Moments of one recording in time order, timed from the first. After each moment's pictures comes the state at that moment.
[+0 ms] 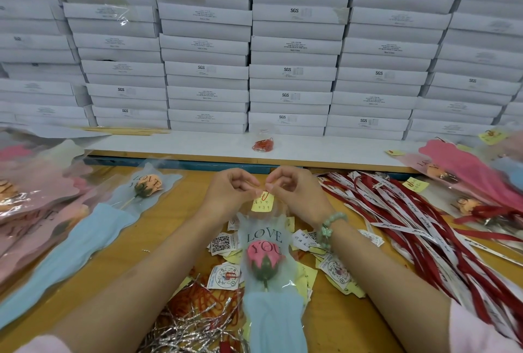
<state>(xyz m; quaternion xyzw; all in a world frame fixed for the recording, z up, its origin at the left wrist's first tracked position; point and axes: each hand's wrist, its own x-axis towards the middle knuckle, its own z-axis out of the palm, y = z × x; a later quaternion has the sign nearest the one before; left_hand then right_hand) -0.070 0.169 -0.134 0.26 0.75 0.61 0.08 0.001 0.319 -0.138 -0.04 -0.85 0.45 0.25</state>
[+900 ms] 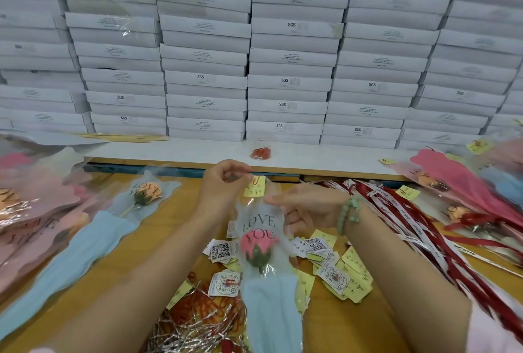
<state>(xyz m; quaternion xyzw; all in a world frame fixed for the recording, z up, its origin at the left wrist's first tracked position) -0.068 0.166 -0.114 0.23 0.69 0.68 0.02 0.018 0.329 -0.098 -0.09 -0.74 0.65 -0.16</state>
